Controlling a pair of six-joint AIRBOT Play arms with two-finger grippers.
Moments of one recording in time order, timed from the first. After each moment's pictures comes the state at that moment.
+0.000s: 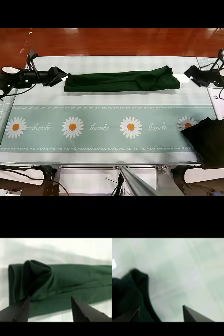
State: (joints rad) left arm 0.22 -1.63 1.23 0.56 -0.92 -1.02; right arm -0.38 -1.64 1.28 -1.00 0.68 1.41
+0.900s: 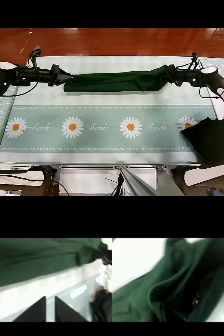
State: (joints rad) left arm 0.15 -1.55 1.23 0.48 -1.20 -1.07; right arm -0.21 -1.68 1.28 -0.61 0.80 1.22
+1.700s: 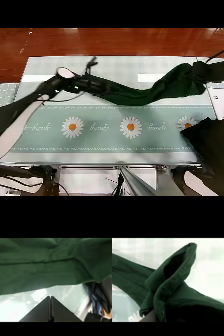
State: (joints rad) left arm -0.39 -1.65 1.23 0.40 -0.95 -1.11; right arm -0.20 -1.08 1.28 -1.10 1.30 1.44
